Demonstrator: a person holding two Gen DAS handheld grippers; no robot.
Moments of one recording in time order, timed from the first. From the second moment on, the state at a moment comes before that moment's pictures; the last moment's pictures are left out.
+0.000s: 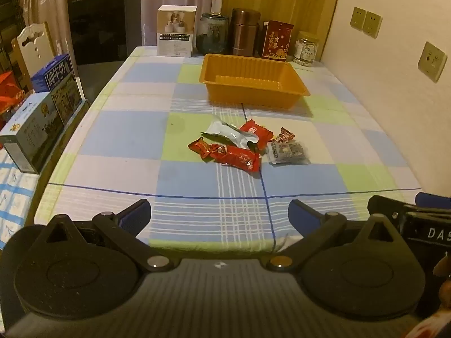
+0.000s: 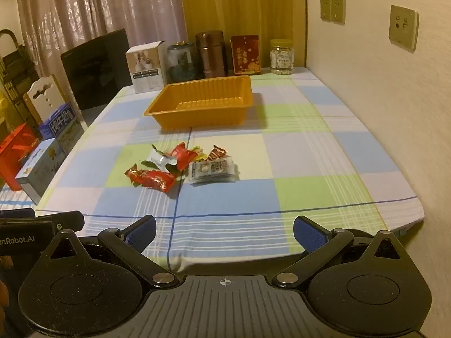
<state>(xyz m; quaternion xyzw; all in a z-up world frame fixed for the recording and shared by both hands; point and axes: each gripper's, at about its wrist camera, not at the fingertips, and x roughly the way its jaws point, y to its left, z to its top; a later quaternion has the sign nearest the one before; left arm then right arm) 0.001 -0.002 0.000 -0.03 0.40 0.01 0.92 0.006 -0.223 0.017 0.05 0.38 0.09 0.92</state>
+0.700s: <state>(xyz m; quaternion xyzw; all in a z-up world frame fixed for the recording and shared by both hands) 0.000 -0.002 -0.002 -0.05 0.40 0.00 0.92 0.007 -0.226 0.016 0.05 0.38 0.10 0.92</state>
